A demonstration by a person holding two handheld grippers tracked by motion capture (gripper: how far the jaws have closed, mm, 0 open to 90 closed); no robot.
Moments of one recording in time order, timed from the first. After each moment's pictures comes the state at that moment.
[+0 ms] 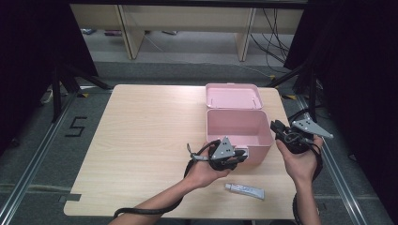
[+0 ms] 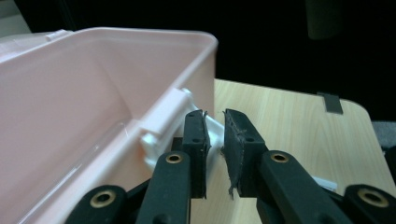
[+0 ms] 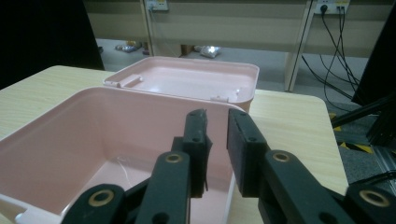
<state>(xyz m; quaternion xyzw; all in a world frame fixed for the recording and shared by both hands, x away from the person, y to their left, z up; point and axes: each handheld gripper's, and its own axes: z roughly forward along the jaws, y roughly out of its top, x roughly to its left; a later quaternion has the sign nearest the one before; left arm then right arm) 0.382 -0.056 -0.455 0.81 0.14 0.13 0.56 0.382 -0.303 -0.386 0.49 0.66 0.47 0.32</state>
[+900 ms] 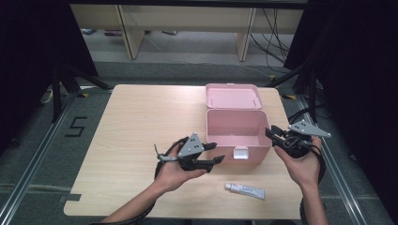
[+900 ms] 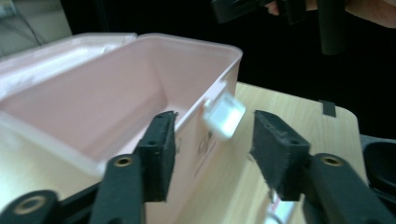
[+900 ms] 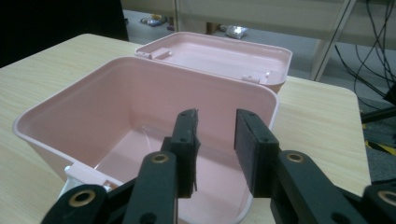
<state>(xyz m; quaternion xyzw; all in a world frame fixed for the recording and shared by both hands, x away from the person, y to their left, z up) 0.366 0.035 -0.426 0.78 0.21 0.13 0.57 0.373 -0.300 -0.383 0.45 0.71 0.46 0.28</state>
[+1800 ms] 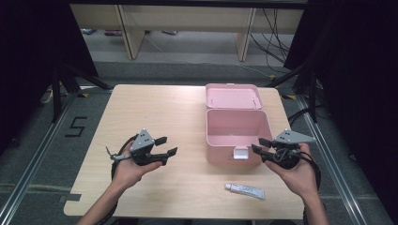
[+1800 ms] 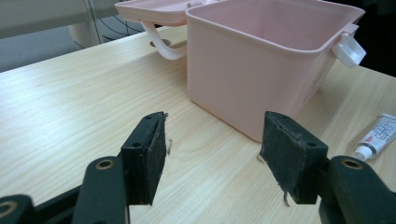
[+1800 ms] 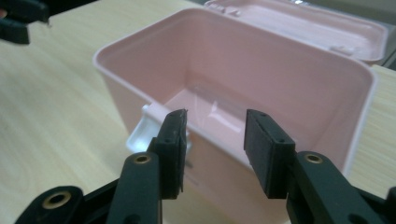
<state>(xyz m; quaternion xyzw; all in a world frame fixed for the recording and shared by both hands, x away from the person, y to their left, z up) 0.378 0.150 -0.447 0.76 0.33 0.18 0.53 0.355 -0.276 -0.395 0.39 0.79 0.43 0.20</state>
